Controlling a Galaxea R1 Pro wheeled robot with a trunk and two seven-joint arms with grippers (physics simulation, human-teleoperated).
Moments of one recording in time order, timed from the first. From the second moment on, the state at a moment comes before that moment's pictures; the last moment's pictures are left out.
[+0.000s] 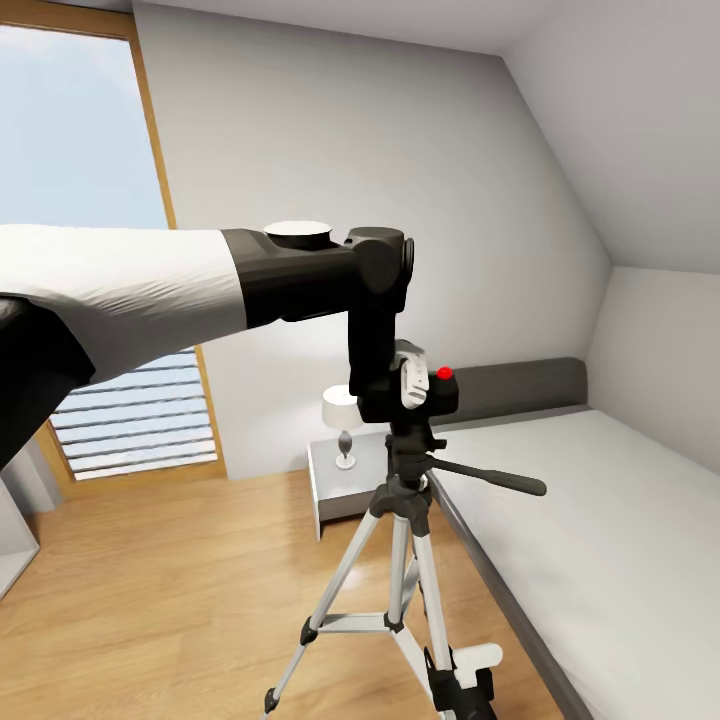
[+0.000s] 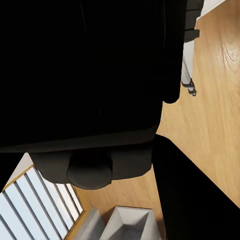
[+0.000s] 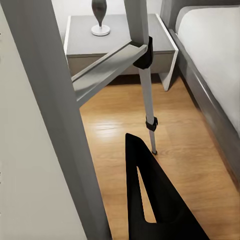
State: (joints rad) left arm -2.01 -0.15 -1.73 -0.88 0.28 0.94 -1.37; right arm -0.42 0.09 -0.01 -0.08 0.18 -0.66 -0.06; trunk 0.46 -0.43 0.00
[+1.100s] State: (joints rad) left arm -2.01 -0.15 -1.73 -0.88 0.28 0.94 -1.37; right arm -0.42 0.09 0.00 -0.08 0.17 -0.66 -0.06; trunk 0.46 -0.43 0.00
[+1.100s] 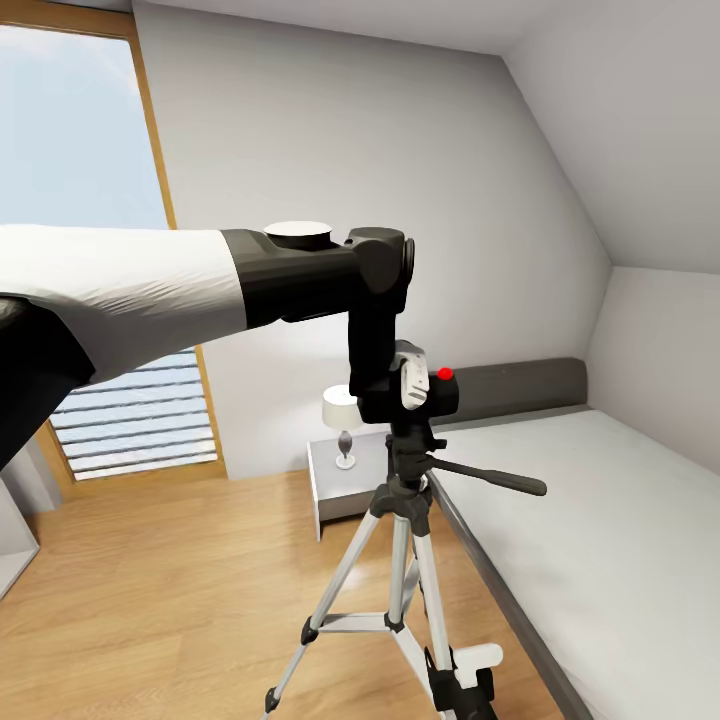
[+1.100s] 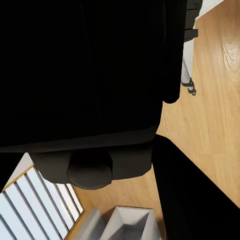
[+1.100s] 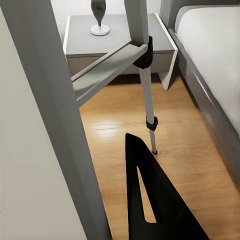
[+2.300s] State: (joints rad) left arm -2.01 -0.14 -1.73 -0.88 0.28 0.93 -1.37; right arm -0.42 0.09 0.00 -0.08 0.17 -0.66 -0.06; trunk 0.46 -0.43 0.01
